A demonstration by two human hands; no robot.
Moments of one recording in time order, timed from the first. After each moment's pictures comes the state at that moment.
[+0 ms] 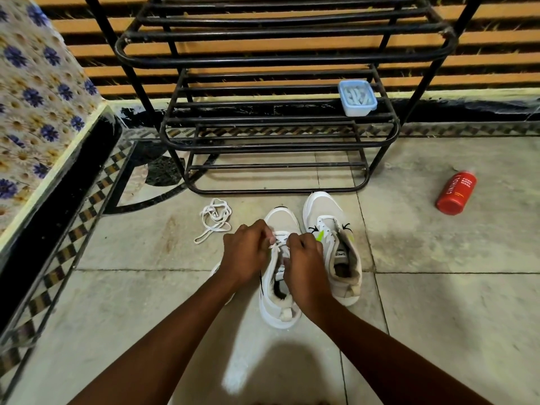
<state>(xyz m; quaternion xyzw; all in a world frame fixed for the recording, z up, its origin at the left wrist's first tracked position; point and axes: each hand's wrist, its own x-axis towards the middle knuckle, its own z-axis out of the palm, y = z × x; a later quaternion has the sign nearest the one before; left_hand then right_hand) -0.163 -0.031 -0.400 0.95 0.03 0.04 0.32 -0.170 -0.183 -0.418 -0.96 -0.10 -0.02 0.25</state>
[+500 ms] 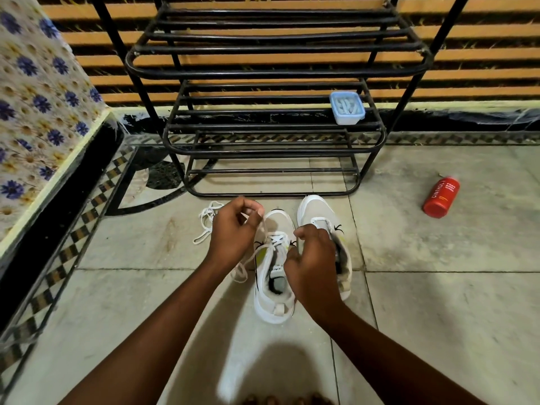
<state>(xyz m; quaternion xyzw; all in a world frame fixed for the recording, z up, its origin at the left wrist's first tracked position) -0.159 -0.027 -0.350 0.82 0.09 0.14 0.55 -0.196 -0.201 -0.356 -0.89 -0.06 -0.11 0.44</state>
